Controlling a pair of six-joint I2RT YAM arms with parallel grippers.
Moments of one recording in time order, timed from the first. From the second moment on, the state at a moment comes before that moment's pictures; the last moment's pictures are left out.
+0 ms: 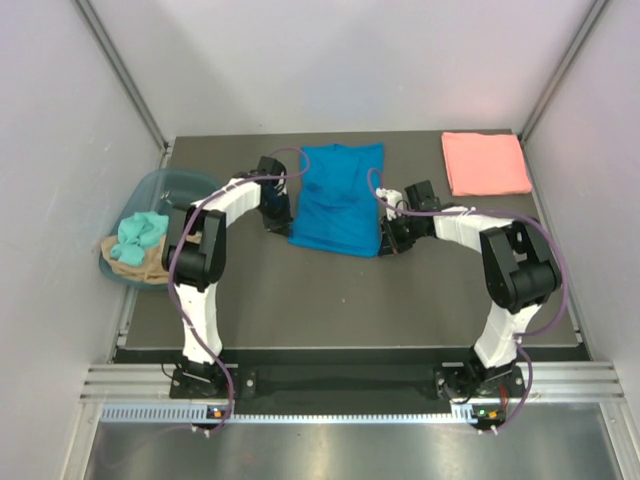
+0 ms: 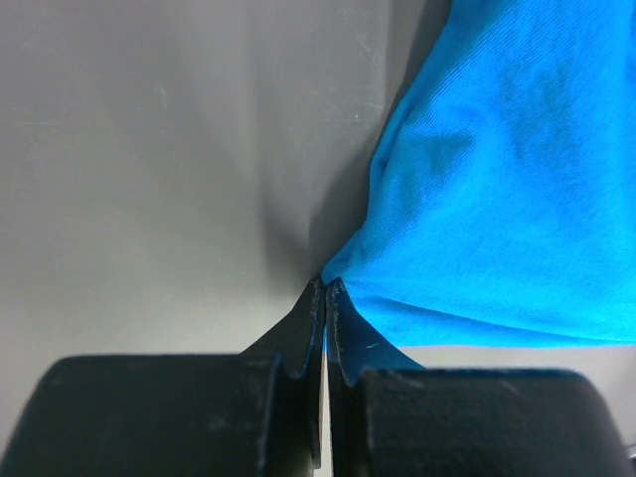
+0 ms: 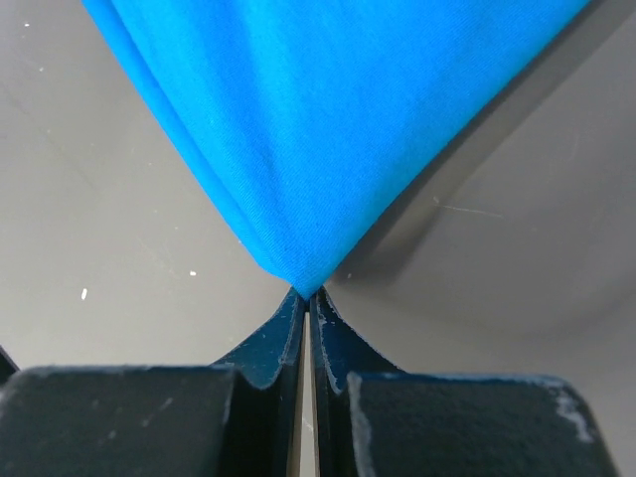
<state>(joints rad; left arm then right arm) -0.27 2.08 1.53 -0.68 0.16 -0.44 0.33 1.82 1.06 -0.31 -0.53 -0.11</state>
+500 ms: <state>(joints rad) -0.29 1.84 1.15 -0.58 0.31 -0.49 0.35 1.76 1.06 -0.43 -0.54 -0.08</state>
